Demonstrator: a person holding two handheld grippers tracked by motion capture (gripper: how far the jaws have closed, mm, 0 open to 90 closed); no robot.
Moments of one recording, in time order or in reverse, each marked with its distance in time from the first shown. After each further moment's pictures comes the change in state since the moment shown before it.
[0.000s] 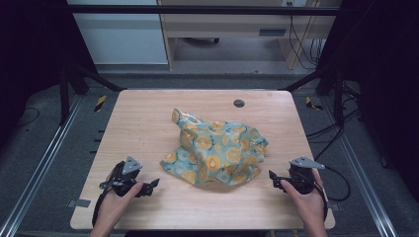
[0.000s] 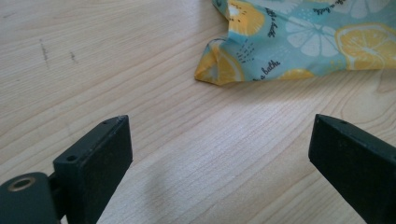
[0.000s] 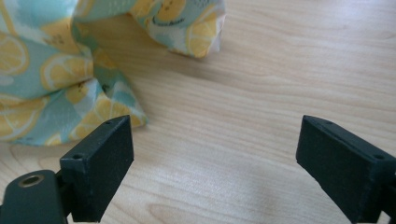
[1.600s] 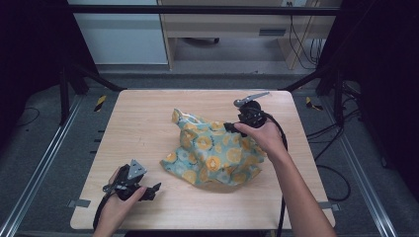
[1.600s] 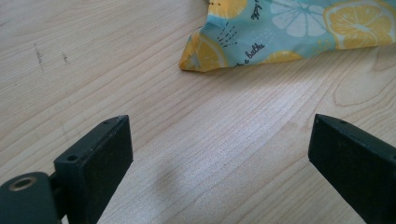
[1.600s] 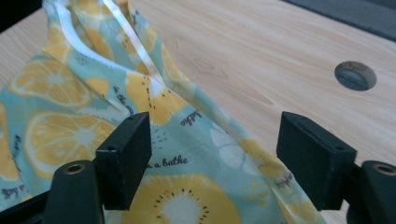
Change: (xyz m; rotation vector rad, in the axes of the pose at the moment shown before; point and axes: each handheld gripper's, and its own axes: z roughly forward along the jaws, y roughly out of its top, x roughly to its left) left arm -0.013 -0.001 -0.002 0.036 0.028 0.076; right arm 0.077 0.195 0.076 0.119 0.305 -0.190
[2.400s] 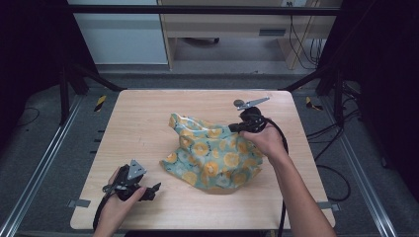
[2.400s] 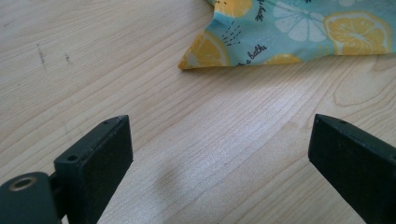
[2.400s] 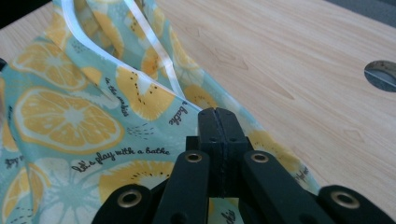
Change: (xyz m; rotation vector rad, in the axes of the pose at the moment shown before) left arm 0.000 0.000 -0.001 -0.002 0.011 -0.001; right arm 0.000 -0.015 0.002 -0.002 0.080 -0.064
